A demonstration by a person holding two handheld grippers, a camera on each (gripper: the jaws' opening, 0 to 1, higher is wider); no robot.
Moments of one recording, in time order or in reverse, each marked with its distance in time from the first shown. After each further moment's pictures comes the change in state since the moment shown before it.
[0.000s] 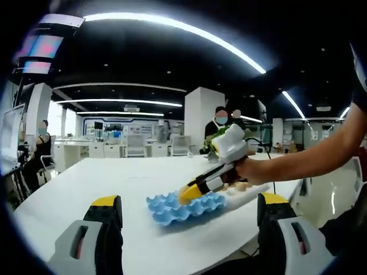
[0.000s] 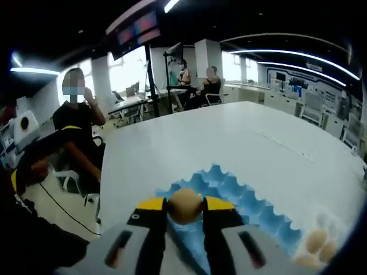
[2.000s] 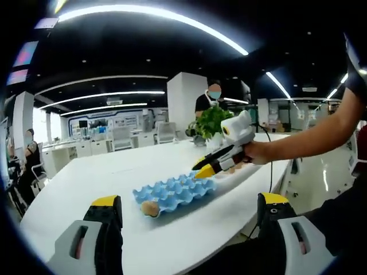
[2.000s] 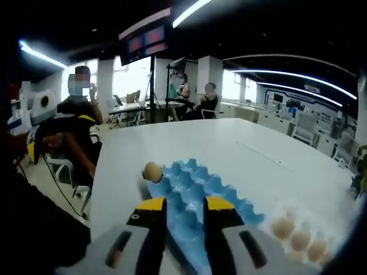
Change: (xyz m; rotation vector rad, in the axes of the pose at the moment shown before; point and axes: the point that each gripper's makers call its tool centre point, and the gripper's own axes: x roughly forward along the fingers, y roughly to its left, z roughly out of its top) left arm 0.004 -0.030 -0.020 0.105 0.115 -0.110; right arm -0.102 -0.042 -0.041 -0.106 -0.108 -0.091
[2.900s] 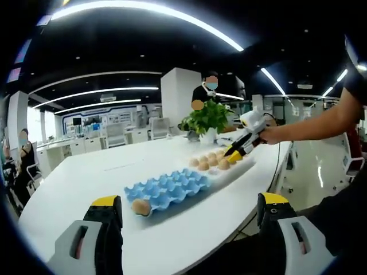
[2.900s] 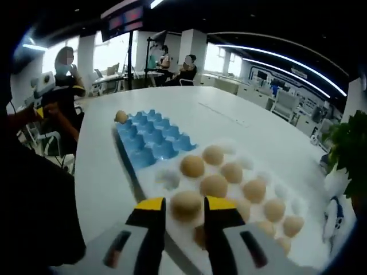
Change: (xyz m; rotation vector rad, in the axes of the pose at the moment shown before) left arm 0.014 -0.014 -0.006 0.005 0.033 -0.053; right arm -0.102 -0.087 -0.084 -0.009 0.290 -0.101
